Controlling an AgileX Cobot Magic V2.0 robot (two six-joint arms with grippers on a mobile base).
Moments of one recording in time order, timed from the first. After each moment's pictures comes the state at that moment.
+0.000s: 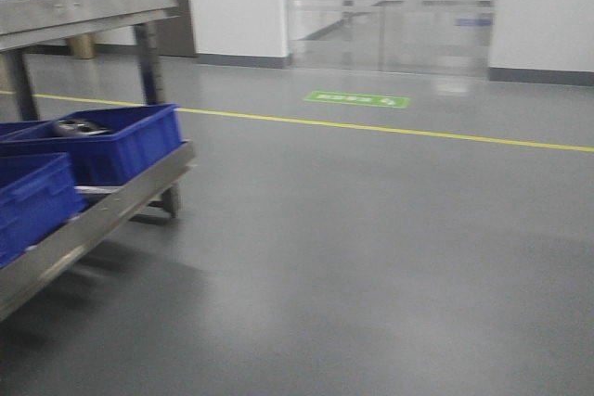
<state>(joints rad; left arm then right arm) -0.34 1.55 -1.92 -0.10 1.10 -0.09 0.46 1.56 -1.96 -0.07 1.03 0.23</state>
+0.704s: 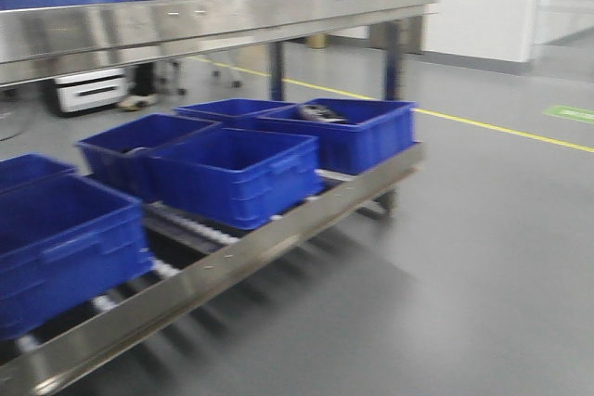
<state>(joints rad) -0.34 1.55 -1.92 -0.10 1.10 -0.09 0.46 1.56 -1.96 -0.07 1.03 0.24</state>
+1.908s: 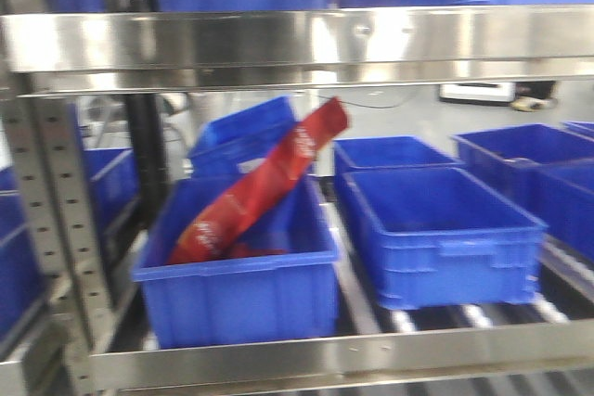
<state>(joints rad) -0.34 1.55 -1.92 -0.10 1.10 -0.09 0.46 1.56 -1.96 -0.07 1.03 0.24</state>
